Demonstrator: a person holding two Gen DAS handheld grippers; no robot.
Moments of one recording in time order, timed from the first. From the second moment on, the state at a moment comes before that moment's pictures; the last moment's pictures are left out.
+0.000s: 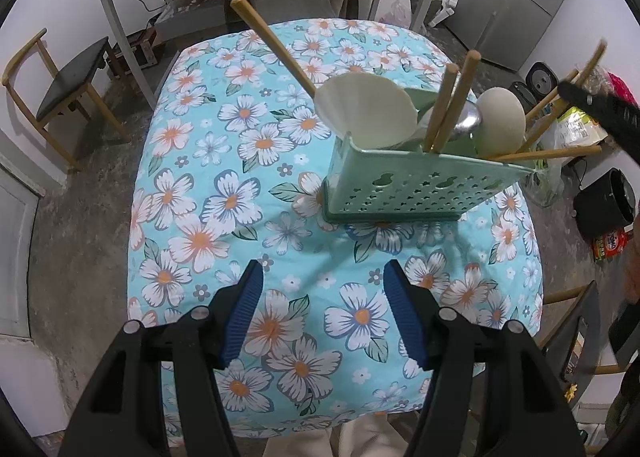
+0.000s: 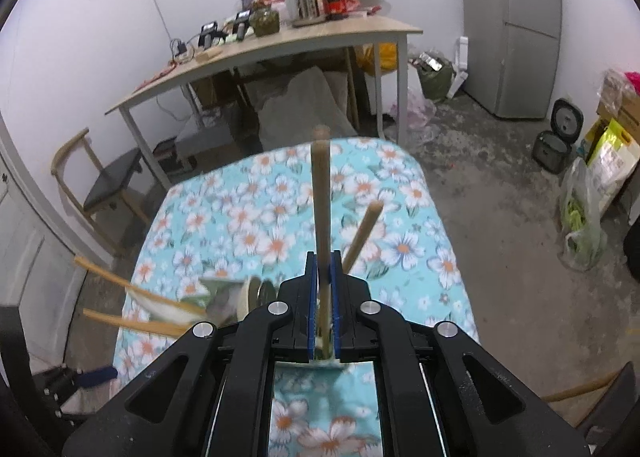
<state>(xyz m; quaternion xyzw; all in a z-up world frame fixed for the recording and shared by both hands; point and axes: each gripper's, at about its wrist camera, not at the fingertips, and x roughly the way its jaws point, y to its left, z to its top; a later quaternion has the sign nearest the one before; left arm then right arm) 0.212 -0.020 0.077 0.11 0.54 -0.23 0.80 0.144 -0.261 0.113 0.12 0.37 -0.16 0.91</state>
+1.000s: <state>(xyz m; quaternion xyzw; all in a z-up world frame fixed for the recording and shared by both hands) 0.178 -0.046 0.132 0.16 0.42 -0.26 0.85 0.072 -0.216 0.104 0.06 0.43 -0.20 0.87</state>
